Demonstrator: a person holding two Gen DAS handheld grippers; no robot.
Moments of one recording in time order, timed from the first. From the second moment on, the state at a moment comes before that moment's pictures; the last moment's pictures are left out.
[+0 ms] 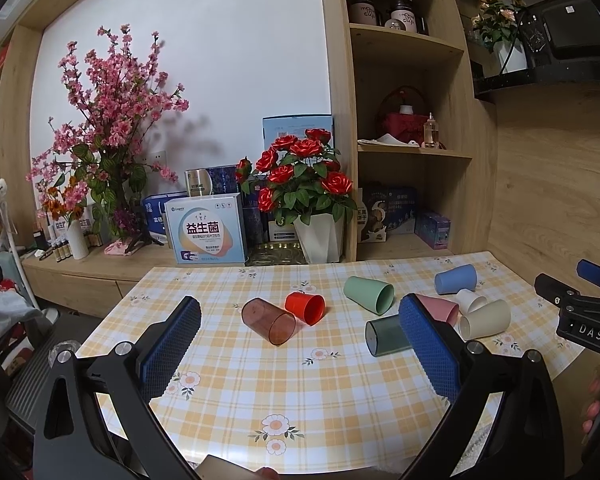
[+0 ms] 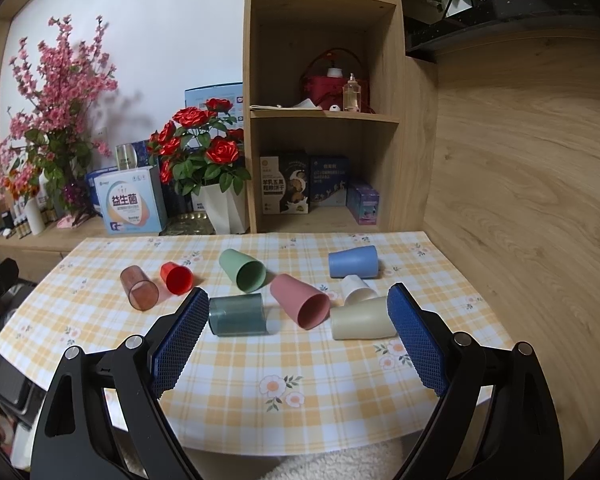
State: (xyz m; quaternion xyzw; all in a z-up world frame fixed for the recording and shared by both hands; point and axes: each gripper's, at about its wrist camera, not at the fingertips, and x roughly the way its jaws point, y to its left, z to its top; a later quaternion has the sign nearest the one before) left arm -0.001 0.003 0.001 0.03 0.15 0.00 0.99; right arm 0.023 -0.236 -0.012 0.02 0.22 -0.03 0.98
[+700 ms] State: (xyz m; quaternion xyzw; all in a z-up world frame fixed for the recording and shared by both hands) left arm 0.001 0.002 -0.002 0.03 0.16 0.00 0.99; right arm 0.022 -0.235 -0.013 0.02 0.22 -0.03 0.97
